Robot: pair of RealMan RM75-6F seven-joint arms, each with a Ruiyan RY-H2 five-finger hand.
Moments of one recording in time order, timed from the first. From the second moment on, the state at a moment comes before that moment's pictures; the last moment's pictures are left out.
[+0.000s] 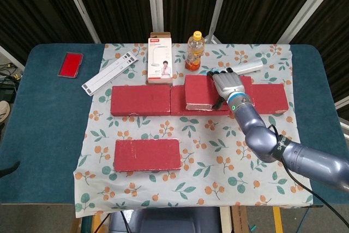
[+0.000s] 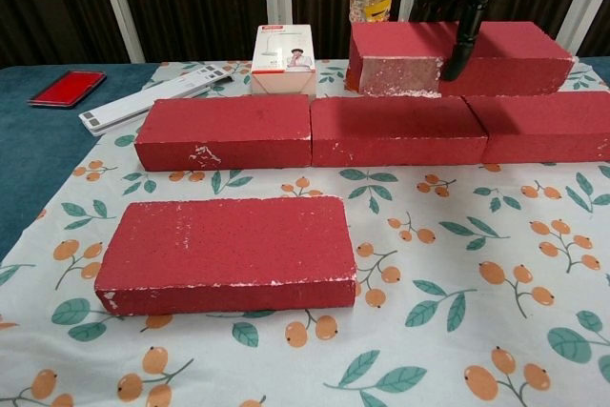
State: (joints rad) left arm -0.03 -1.14 -0.11 -1.70 1.30 1.54 0.31; right arm 1.22 -1.19 0.32 -1.51 0.11 0.63 -0.98
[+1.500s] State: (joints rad) left arm -0.01 -1.17 -0.10 -1.74 1.29 1.60 0.40; right arm 1.24 -1.29 0.10 -1.18 -0.19 0.40 -0.61
